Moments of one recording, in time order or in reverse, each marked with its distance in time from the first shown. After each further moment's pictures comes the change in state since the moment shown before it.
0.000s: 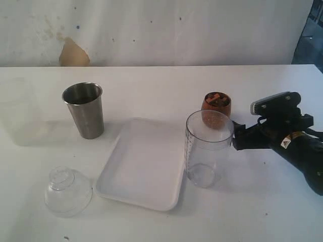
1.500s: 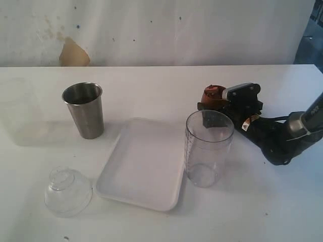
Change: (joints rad) left arm 0.000 0.000 0.000 0.000 0.000 0.000; right arm 0.000 0.431 -0.509 -0.252 -0.109 0.290
